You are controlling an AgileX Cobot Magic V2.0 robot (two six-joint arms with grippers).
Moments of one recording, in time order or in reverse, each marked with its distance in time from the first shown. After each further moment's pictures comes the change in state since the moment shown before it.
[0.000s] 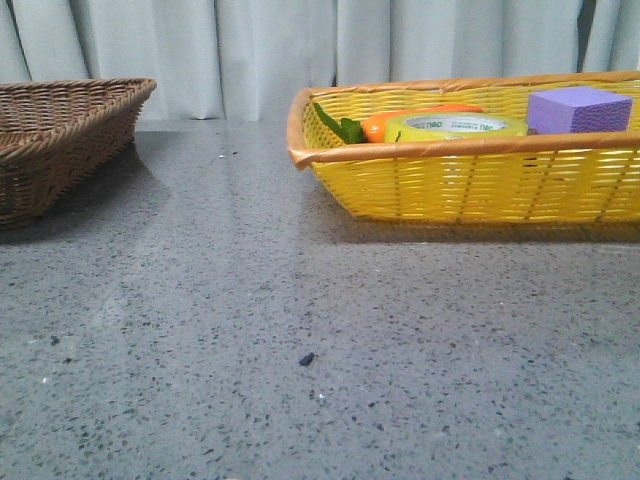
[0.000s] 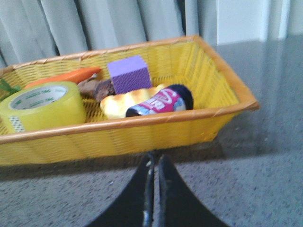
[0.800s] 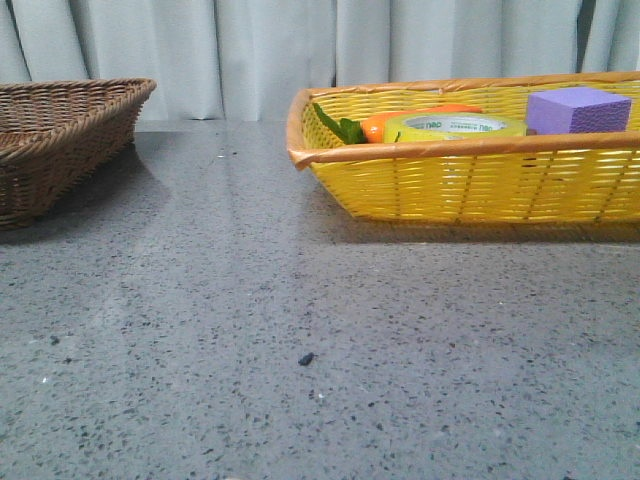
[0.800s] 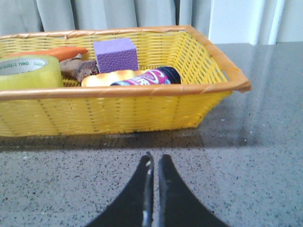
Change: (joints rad) left arm 0.000 -0.088 0.134 0.070 -0.002 -0.003; right arm 0.000 -0.069 0.172 -0.136 -0.151 0.000
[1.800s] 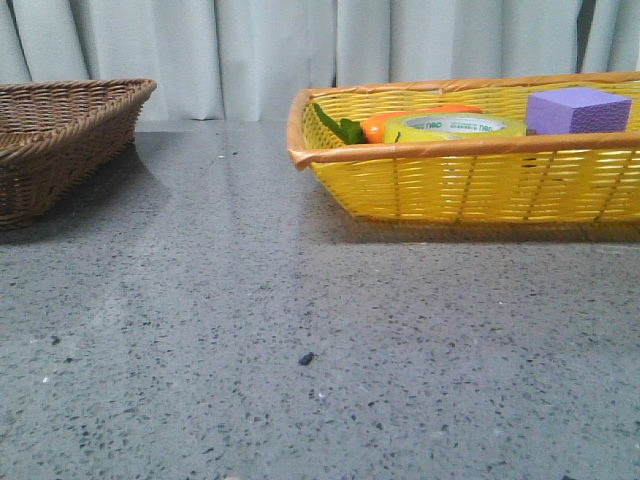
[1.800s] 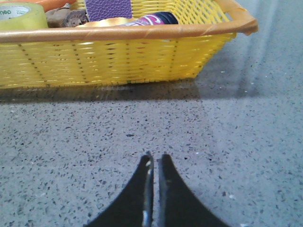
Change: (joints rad) left arm 0.055 0.000 0.000 0.066 0.189 -0.004; right arm 0.000 0.000 0.000 0.000 0.162 0.000
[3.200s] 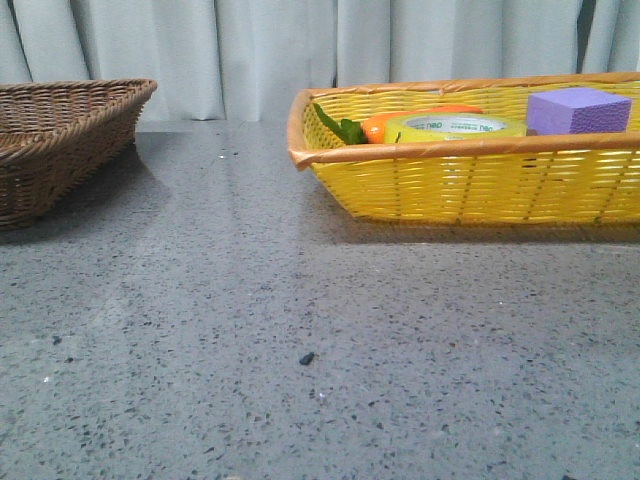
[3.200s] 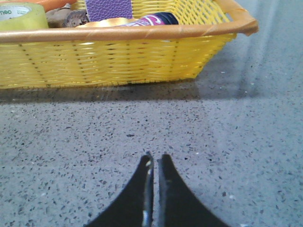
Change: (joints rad) left arm 0.000 0.000 0.000 -0.089 0.040 -0.022; right arm 0.000 0.000 0.000 0.000 0.000 0.000
